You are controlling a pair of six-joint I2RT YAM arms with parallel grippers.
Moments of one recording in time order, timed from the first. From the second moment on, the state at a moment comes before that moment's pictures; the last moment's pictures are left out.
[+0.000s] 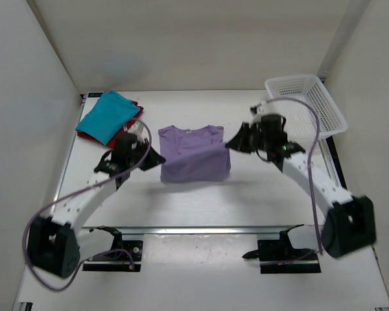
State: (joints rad) left arm -0.36 1.06 0.68 -0.24 0.22 -0.69; right arm 0.36 1.21 0.84 -0.20 -0.40 0.55
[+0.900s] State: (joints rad) left arm -0.05 1.85 1.14 0.10 0.18 -0.81; right arm 0.23 2.70 2.74 -0.80 -0.60 0.32
